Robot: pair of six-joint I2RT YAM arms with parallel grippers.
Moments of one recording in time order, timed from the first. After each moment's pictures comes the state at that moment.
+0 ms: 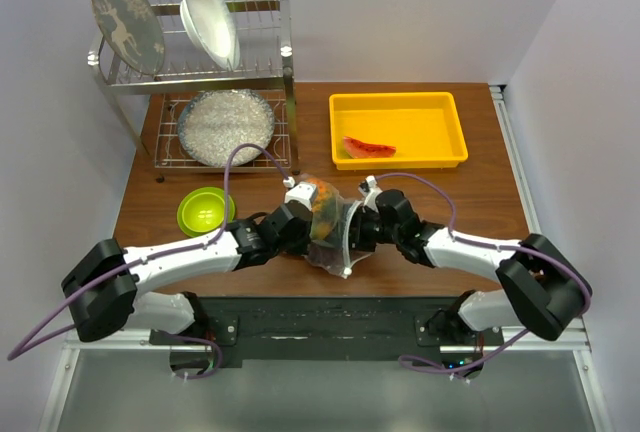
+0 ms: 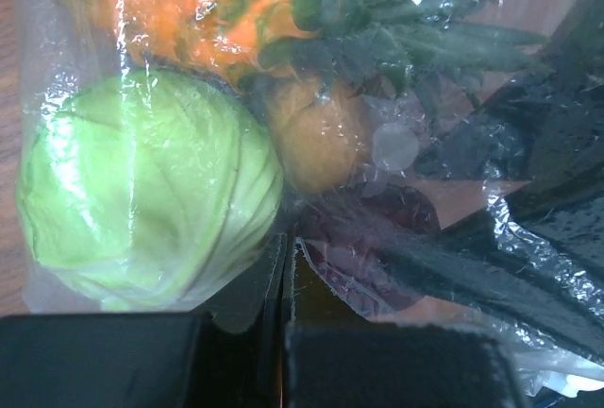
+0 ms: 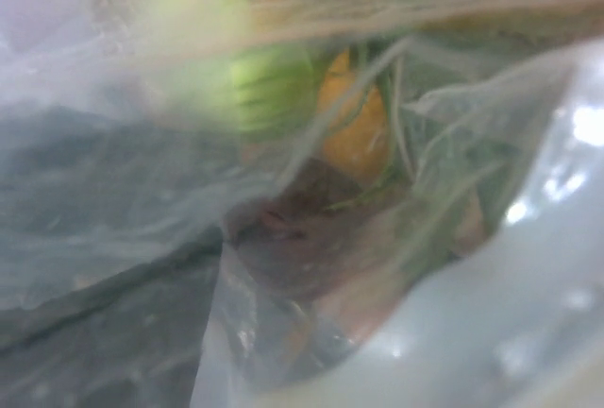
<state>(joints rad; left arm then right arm) -0.98 1.29 0.72 -0.26 -0.27 -0.61 0.71 1.35 0.50 0.25 -0.37 0.84</state>
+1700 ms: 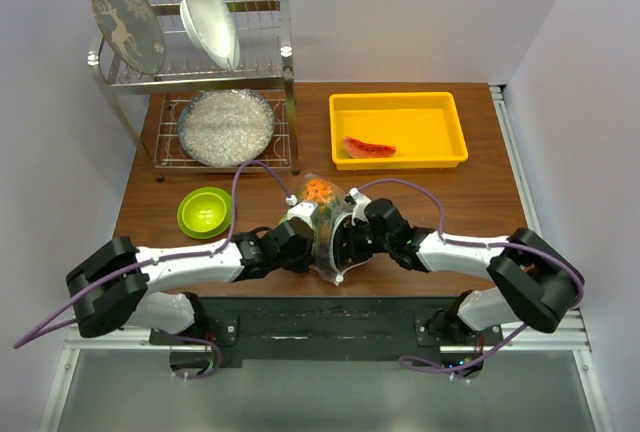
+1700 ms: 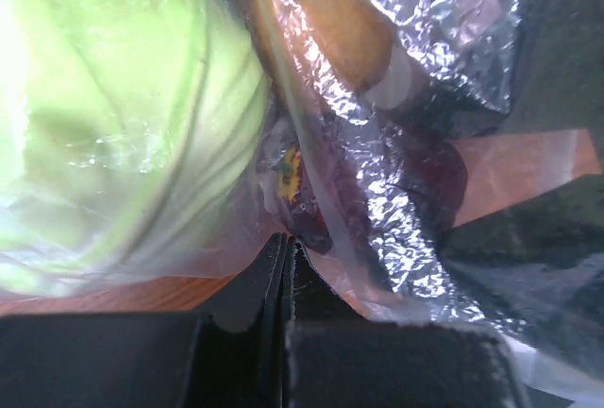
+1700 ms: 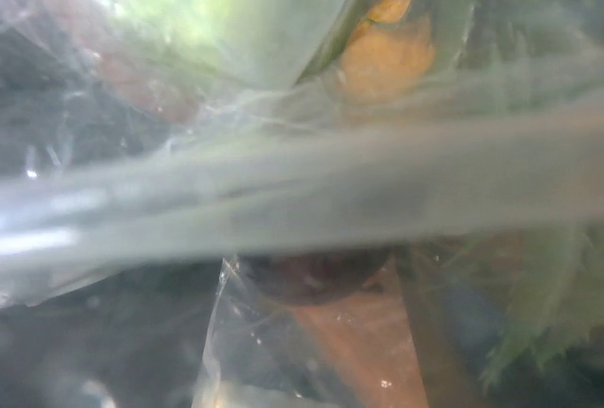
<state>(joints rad) -1.04 1.32 0.61 -0.16 -0.19 -0.70 0.80 1.39 0.49 0.23 -0.35 0.65</state>
